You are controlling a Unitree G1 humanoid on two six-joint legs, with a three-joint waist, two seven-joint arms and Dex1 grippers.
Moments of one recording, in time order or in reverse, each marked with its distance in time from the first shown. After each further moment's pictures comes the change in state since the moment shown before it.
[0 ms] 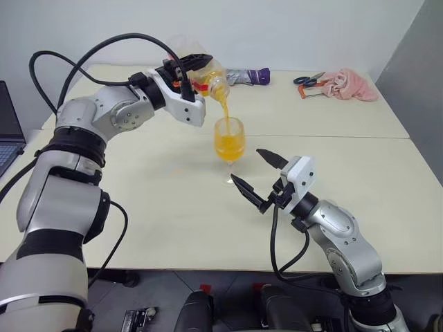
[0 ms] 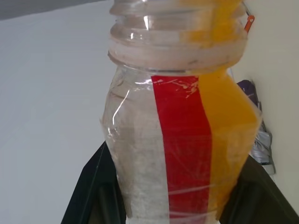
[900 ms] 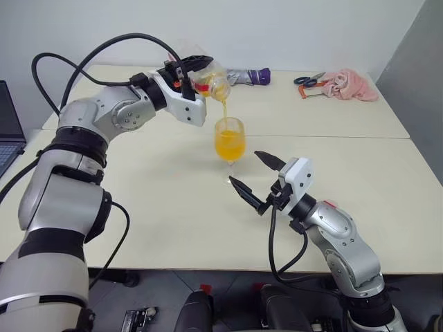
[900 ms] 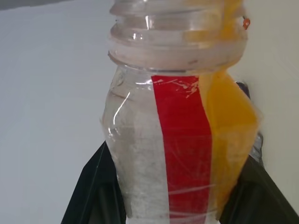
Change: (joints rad) left arm 0.005 -0.025 0.009 0.028 -0.115 0.001 -0.072; right arm 0.005 0.009 0.010 0.000 -0.001 0.008 0.000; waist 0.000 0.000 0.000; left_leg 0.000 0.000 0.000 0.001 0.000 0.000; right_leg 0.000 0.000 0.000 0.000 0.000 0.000
